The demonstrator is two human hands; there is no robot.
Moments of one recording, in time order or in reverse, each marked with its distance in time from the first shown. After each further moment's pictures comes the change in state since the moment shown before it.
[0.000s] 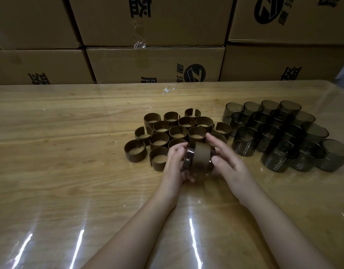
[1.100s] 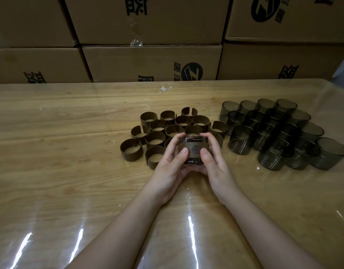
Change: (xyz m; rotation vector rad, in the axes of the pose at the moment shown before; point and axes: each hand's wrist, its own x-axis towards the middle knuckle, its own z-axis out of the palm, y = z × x) left_hand 0.008 -0.002 -0.010 -0.294 -0.284 0.020; right_hand 0.011 0.016 0.027 0.232 0.057 -0.021
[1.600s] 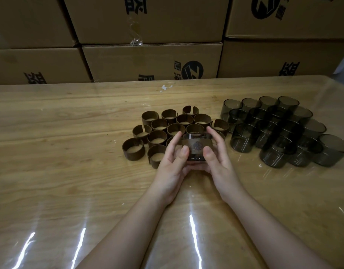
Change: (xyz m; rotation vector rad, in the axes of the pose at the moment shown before) left_hand -0.003 -0.001 0.005 0.060 0.139 -0.022; right_hand -0.001 -0.001 0.001 0.005 0.068 -0.002
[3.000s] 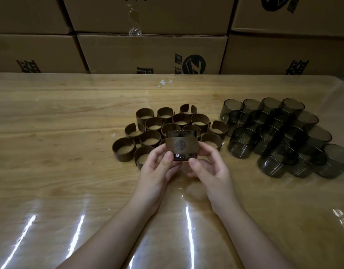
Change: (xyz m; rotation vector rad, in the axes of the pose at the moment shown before) left_hand -0.007 0.001 -0.005 0.025 0.211 0.035; right_hand 0.001 0.011 -0.004 0.081 0.098 0.067
